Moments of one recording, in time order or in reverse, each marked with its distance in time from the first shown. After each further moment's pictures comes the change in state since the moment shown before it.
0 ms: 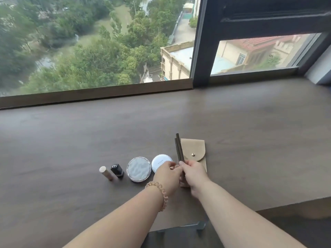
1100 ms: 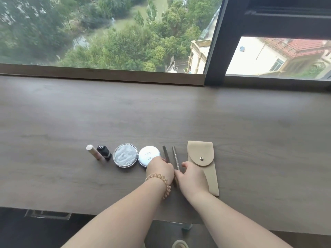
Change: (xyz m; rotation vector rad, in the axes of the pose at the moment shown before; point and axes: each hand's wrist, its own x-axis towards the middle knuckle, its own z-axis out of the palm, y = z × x) left_hand 0.020 0.015 0.055 0.220 0.416 -0.165; right_hand 0.004 -0.005 -0.057 -0.903 0.065 -0.291
